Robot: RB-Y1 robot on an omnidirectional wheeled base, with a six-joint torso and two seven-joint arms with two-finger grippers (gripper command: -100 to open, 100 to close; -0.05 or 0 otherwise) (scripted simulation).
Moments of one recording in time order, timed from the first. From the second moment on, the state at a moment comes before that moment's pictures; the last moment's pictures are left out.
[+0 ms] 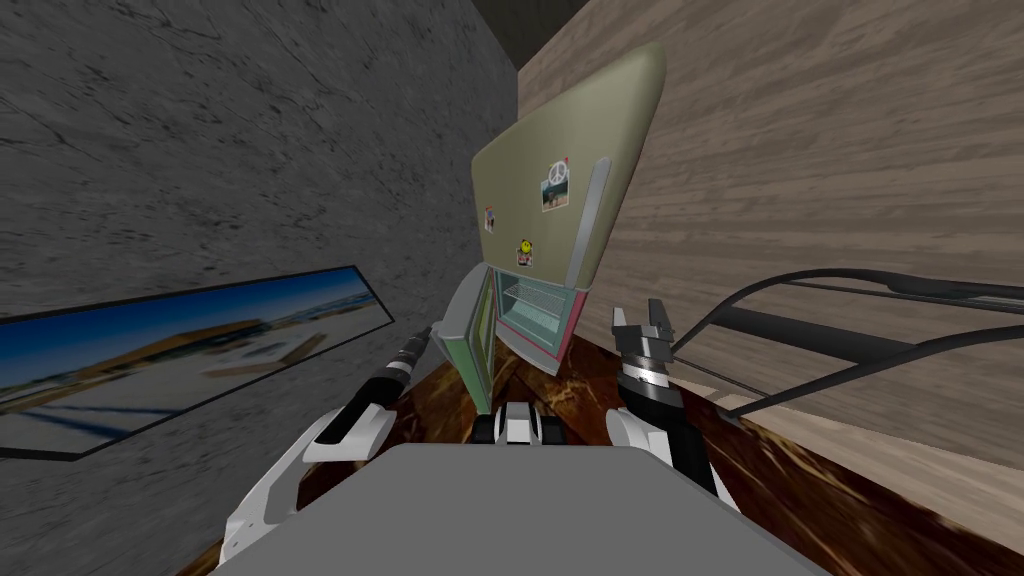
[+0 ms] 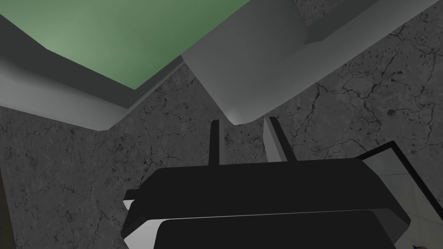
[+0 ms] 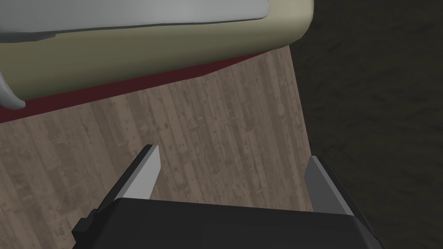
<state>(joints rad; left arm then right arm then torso) 0.52 0.42 0.11 -2.15 0.10 0.13 -0.21 0.57 0.05 -0.02 -2.28 -0.12 -0.53 0.04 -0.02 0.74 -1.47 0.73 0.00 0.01</state>
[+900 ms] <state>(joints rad) 0.52 0.44 0.11 -2.15 0.11 0.13 -0.21 0.57 0.05 -0.02 -2.28 -0.12 -0.53 0.04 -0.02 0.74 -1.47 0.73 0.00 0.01</state>
